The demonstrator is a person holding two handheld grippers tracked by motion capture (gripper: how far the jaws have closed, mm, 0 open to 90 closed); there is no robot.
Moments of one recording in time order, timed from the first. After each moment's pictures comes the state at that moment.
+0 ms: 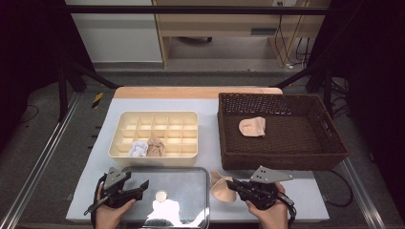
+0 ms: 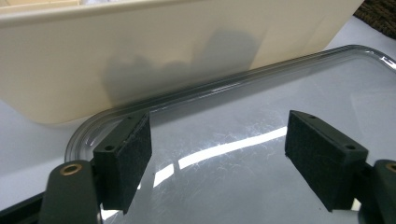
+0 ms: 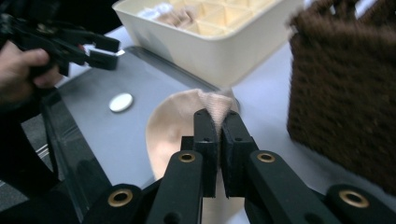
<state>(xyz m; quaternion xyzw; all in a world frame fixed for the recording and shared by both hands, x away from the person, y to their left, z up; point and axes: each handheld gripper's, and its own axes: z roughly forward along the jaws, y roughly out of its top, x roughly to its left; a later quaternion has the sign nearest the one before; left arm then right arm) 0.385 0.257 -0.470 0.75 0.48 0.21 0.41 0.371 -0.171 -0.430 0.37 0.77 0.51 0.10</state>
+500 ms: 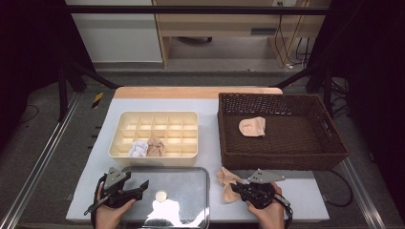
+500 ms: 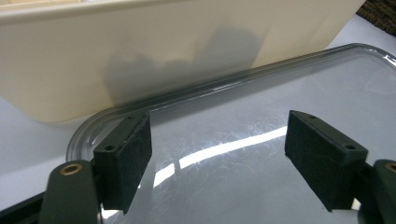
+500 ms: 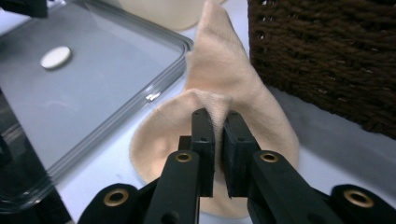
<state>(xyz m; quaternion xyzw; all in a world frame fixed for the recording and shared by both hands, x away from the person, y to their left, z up) 0.386 0.257 -0.471 0.75 0.48 0.21 0.41 0.385 -0.176 -0.474 0.40 0.79 0.44 0.11</state>
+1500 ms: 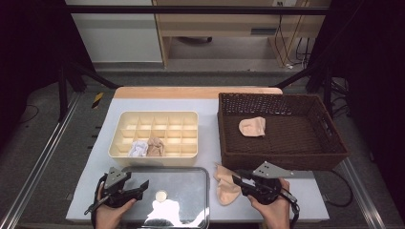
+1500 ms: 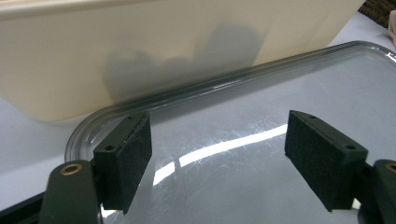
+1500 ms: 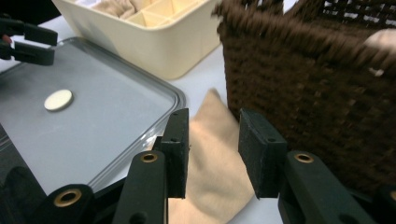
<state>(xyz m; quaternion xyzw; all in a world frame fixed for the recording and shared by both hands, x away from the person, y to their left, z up) 0.387 0.257 -0.472 0.75 0.48 0.21 0.41 0.382 -0.179 -0.424 0.40 0.77 0.47 0.17</state>
